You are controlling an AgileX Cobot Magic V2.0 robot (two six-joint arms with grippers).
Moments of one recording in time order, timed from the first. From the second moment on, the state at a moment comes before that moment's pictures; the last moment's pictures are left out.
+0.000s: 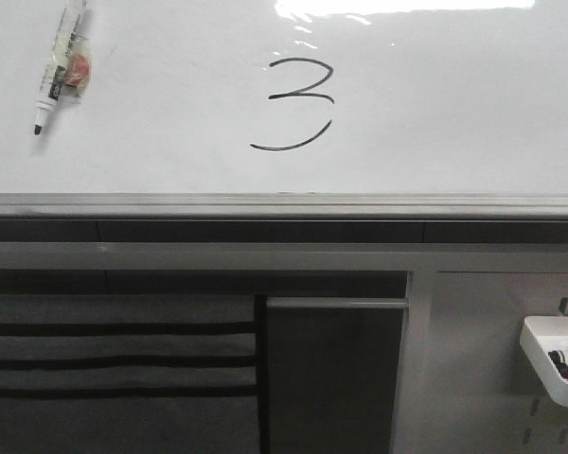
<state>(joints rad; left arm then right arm) -0.01 -0.01 0.01 -0.01 0.02 0.07 0.61 0.81 -0.96 0.30 0.83 -0.54</state>
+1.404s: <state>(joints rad) -0.01 -0.01 0.01 0.00 0.03 0.07 0.11 0.02 -0.01 0.60 0.07 -0.51</state>
